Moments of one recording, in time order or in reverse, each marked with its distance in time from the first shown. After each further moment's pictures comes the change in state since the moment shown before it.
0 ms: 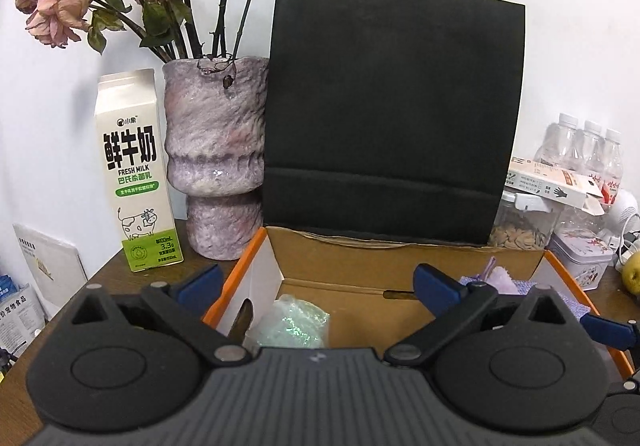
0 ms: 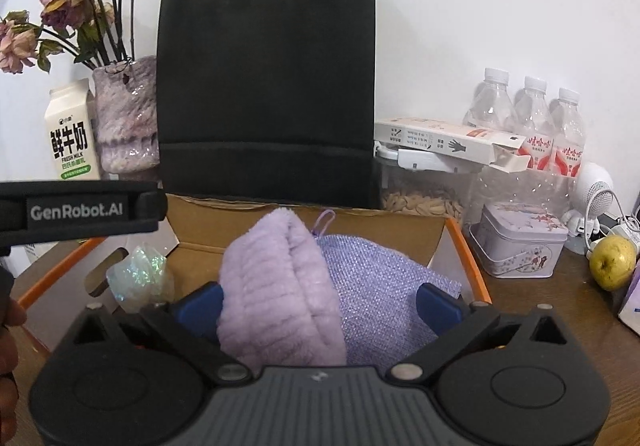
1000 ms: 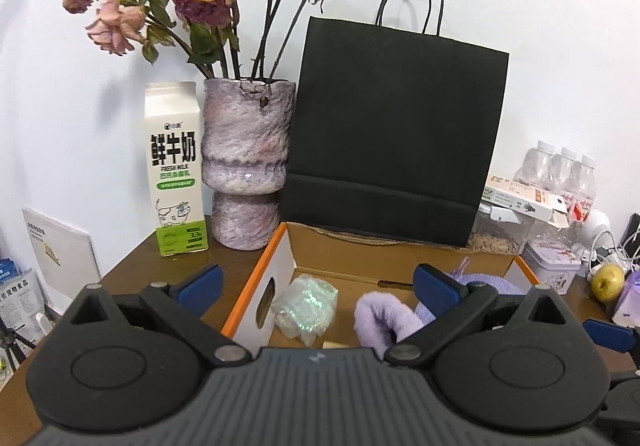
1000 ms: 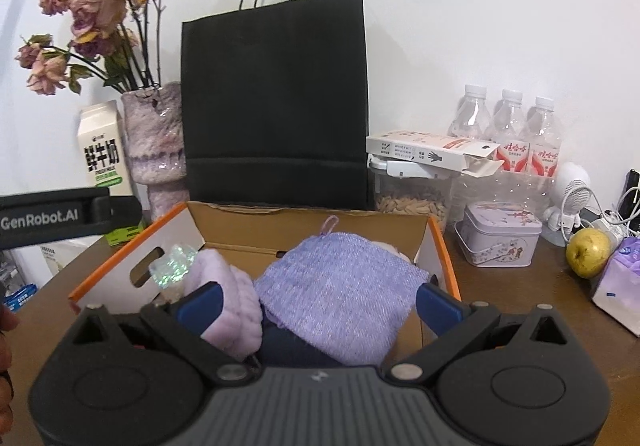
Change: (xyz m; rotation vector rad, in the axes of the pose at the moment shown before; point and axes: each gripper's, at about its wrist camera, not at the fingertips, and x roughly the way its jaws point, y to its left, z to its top) left arm -0.075 0.023 -0.007 -0.059 -0.024 -0.016; right arm -0.072 -0.004 -0.005 0.020 -0.016 0.028
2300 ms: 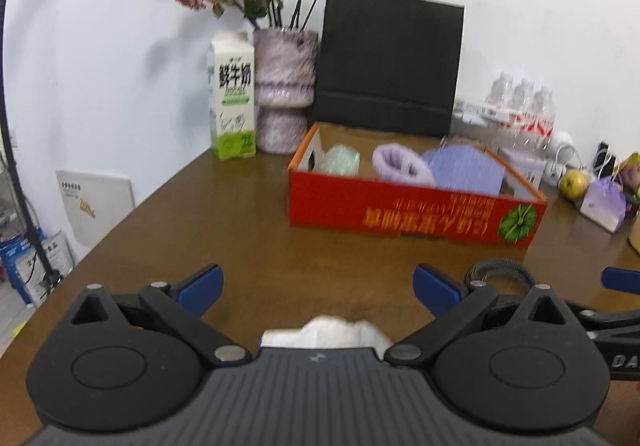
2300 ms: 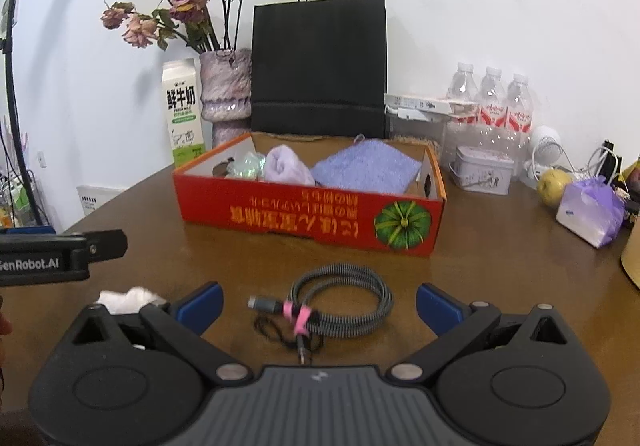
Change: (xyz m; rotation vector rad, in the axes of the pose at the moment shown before) left arm -0.153 0.042 -0.115 0.043 0.096 0.005; right arm -0.149 0.018 -0.110 -0.053 0.044 0.052
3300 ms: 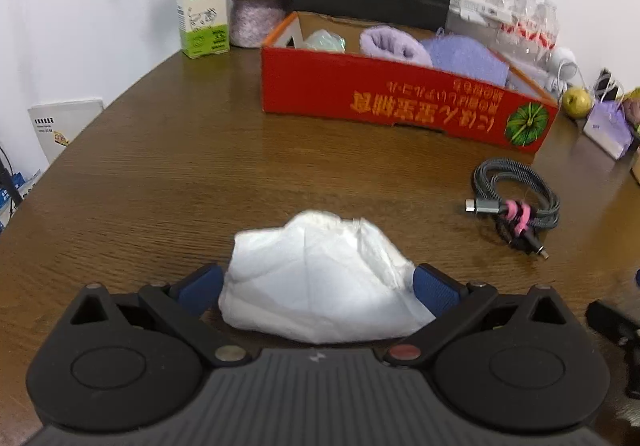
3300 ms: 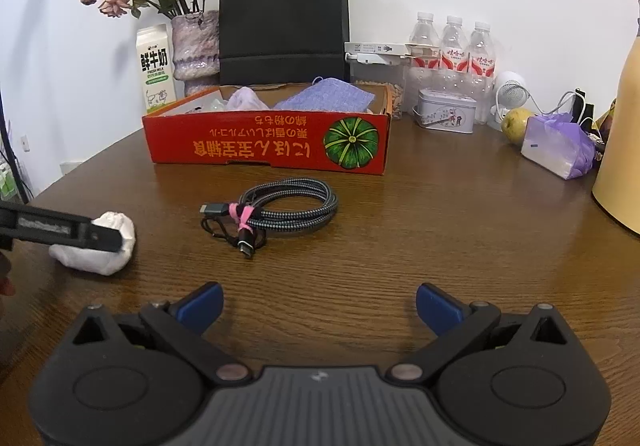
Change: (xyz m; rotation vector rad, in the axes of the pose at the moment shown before) left arm 0.052 -0.010 -0.026 0.037 0.270 -0.046; right arm -0.015 -0.035 -0.055 0.042 0.084 -0.044
